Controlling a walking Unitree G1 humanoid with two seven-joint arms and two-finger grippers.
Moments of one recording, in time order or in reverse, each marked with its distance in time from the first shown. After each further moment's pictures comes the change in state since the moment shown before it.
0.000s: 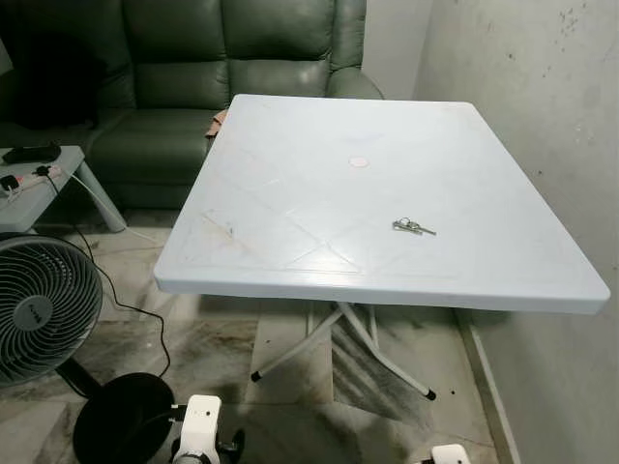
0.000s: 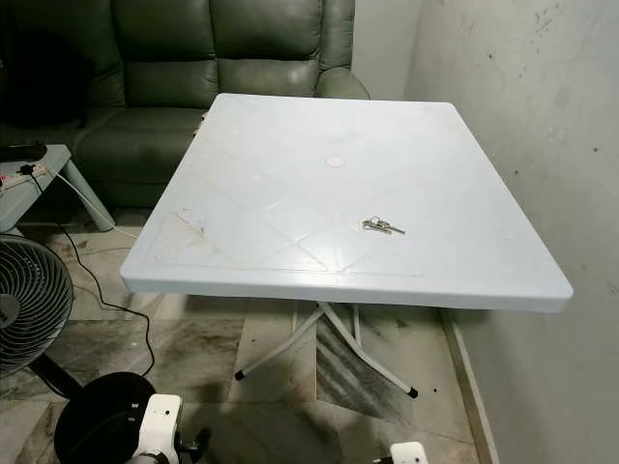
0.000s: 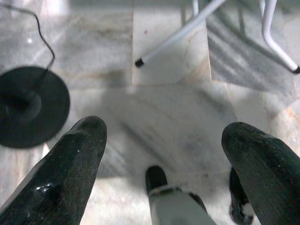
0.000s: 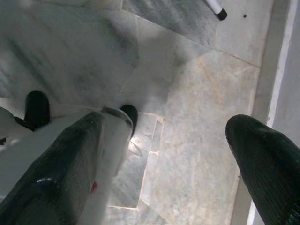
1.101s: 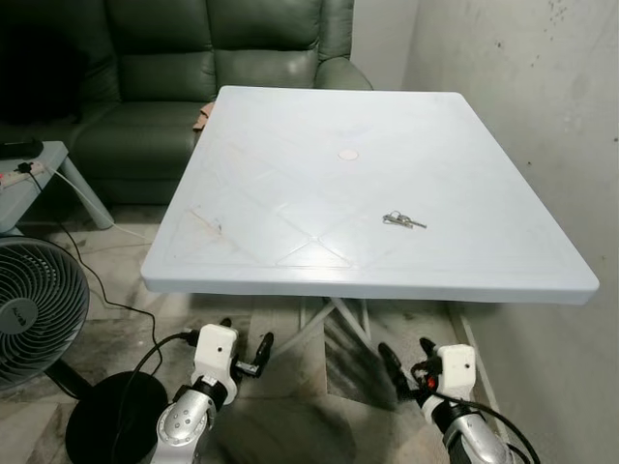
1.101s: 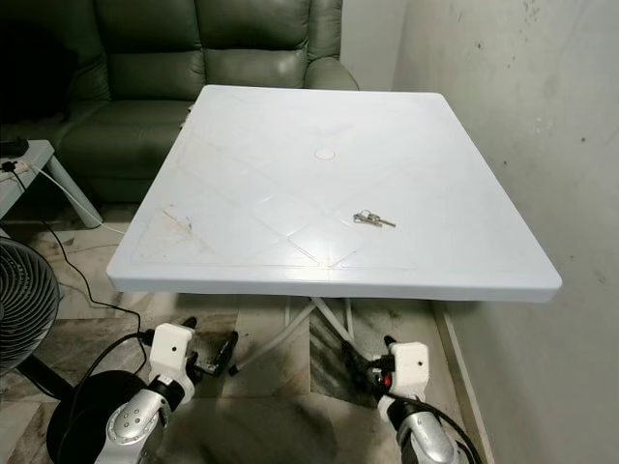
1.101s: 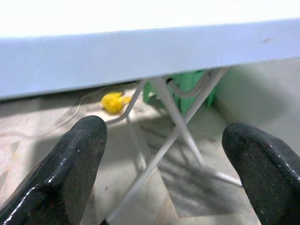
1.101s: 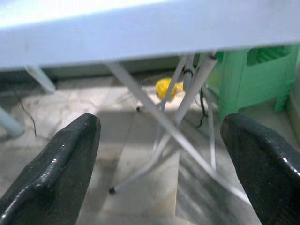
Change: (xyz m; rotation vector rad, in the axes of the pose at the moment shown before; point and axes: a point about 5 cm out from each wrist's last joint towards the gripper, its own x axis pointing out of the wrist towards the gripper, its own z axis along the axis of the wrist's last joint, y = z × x) left arm -0.011 -0.029 0.105 0.161 -0.656 -0.263; right arm -0.027 0.008 0.150 0.200 -0.867 0.231
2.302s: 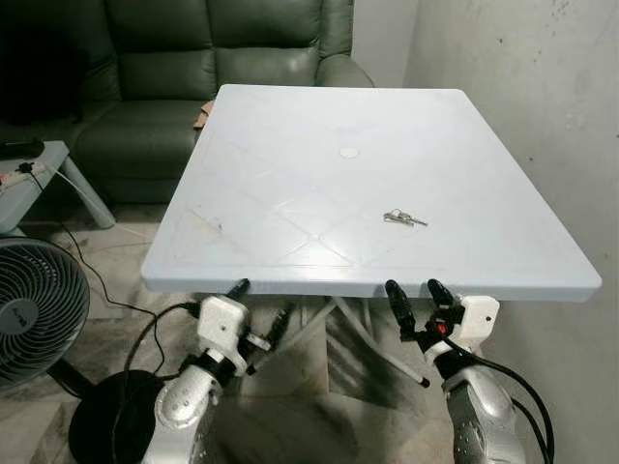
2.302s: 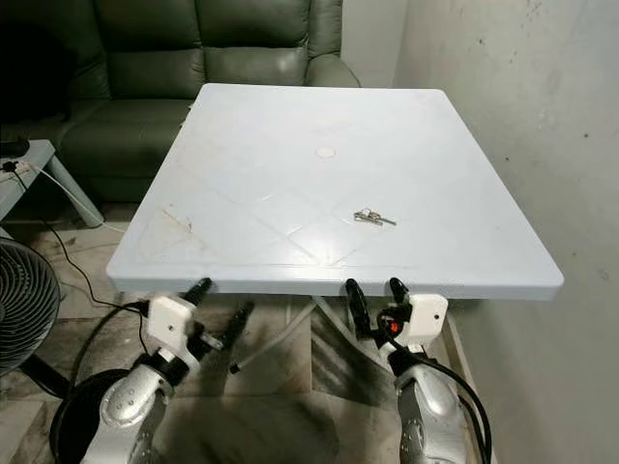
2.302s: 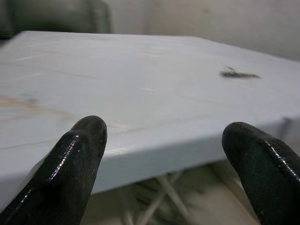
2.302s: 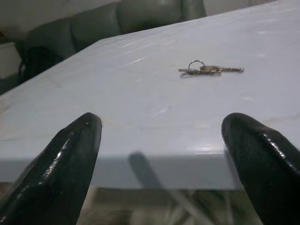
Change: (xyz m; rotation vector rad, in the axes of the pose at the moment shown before) left arm 0.002 0.006 0.063 -0.051 -0.217 0.011; right arm 0.030 0.014 0.067 0.000 -0.218 0.029
